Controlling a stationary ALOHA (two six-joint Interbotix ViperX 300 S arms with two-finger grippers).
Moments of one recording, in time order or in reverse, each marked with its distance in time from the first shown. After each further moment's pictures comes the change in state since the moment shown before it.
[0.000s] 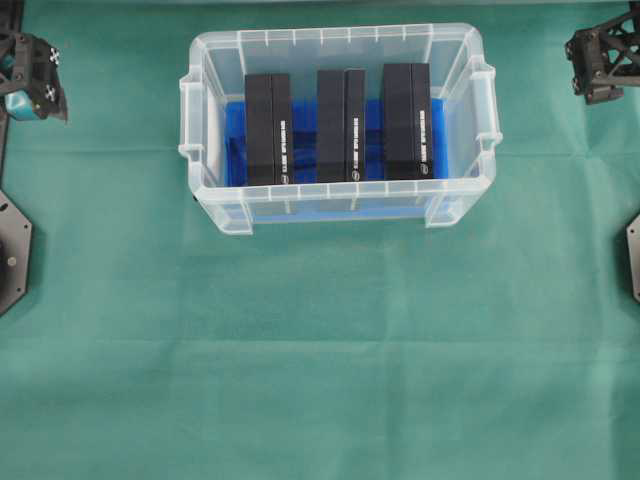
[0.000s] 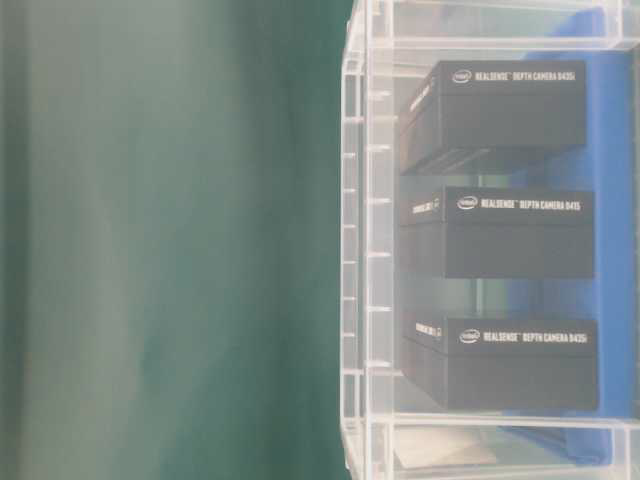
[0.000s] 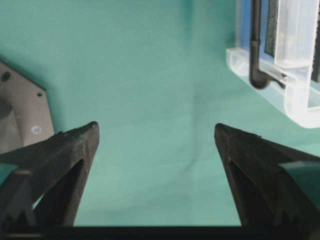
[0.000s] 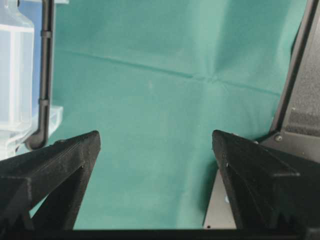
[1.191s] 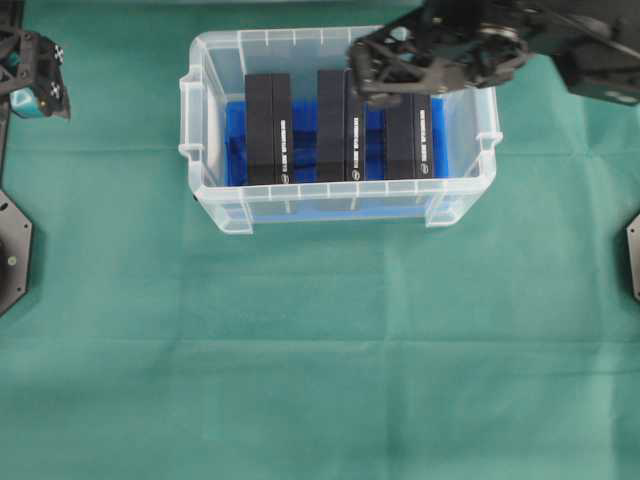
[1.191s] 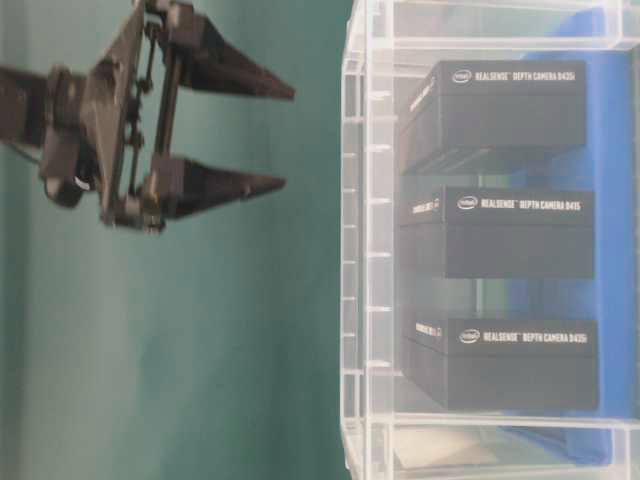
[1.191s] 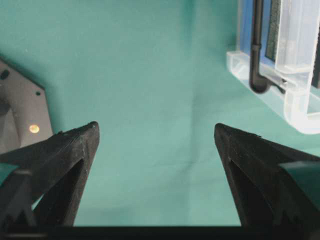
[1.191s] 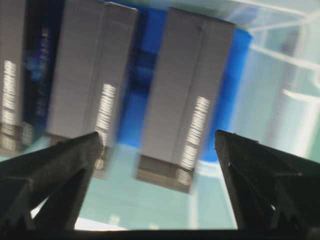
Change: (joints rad) left arm 0.005 0.011 -0.002 0.003 -0.003 -0.020; right arm 0.187 0.565 -0.497 0.003 -0.135 0.156
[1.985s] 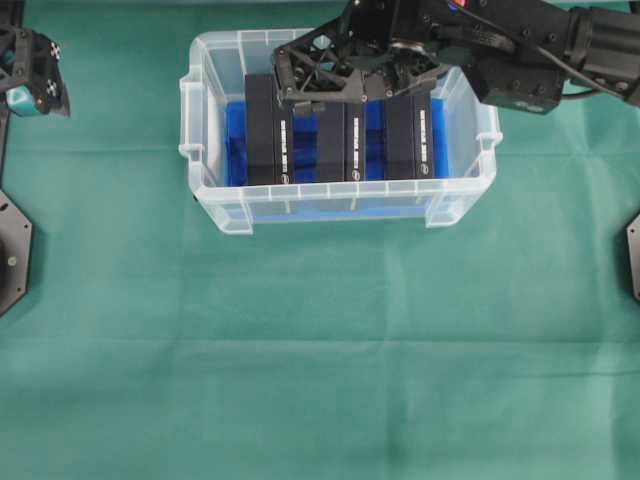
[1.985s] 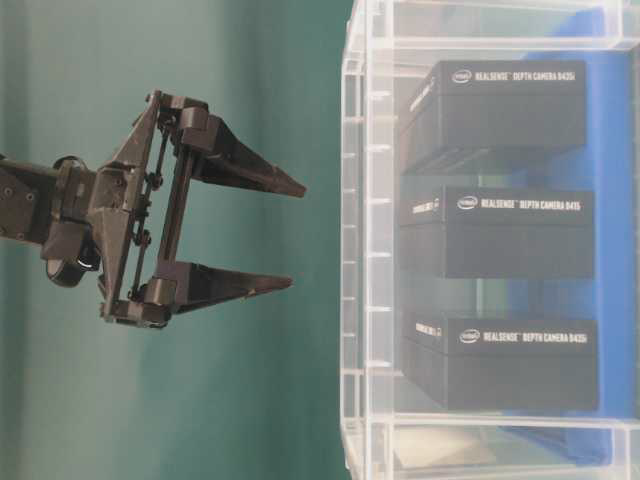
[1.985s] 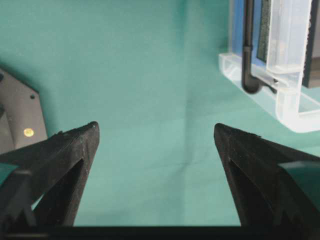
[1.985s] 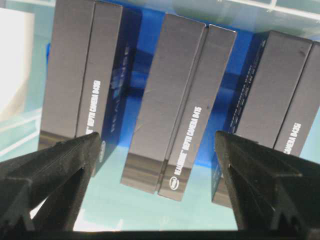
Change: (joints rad) left arm 0.000 -0.015 0.000 0.000 -0.012 0.003; right arm 0.032 0.153 -0.183 0.002 -0.014 0.028
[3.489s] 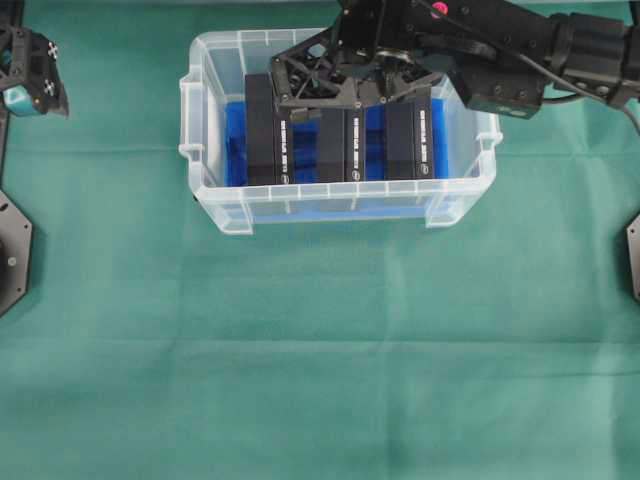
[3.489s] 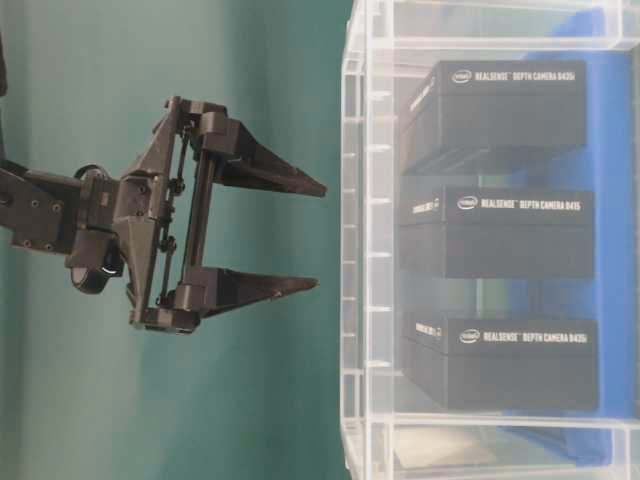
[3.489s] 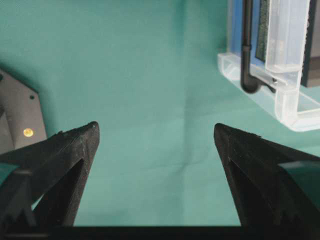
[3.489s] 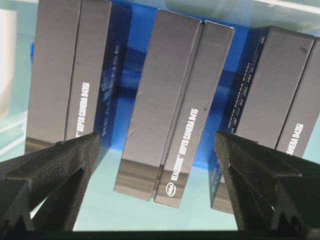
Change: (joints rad) left arm 0.000 -0.005 0.000 0.000 0.000 0.002; right arm 0.000 0.034 0.000 -0.002 0.009 0.017
